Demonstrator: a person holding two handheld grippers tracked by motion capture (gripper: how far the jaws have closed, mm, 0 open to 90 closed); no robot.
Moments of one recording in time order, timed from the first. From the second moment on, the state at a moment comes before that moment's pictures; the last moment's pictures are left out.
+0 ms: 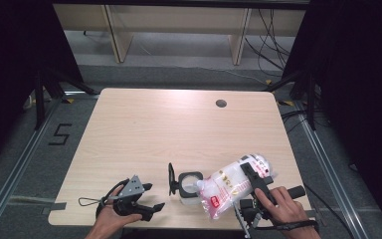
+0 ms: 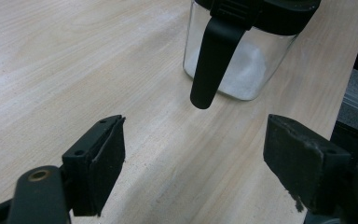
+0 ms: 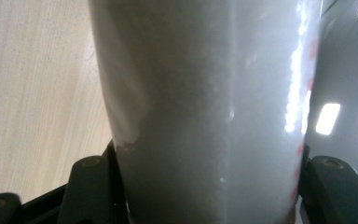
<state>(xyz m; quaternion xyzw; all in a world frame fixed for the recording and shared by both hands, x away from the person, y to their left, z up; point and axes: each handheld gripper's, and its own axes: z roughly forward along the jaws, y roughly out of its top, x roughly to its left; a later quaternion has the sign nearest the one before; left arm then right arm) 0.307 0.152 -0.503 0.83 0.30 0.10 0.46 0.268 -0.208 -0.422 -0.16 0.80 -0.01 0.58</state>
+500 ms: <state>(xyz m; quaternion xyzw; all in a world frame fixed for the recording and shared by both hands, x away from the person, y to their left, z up) 0.307 0.153 -0.502 0.83 0.30 0.10 0.46 0.269 -0.207 -0.418 -0.18 0.79 -0.02 0.58</state>
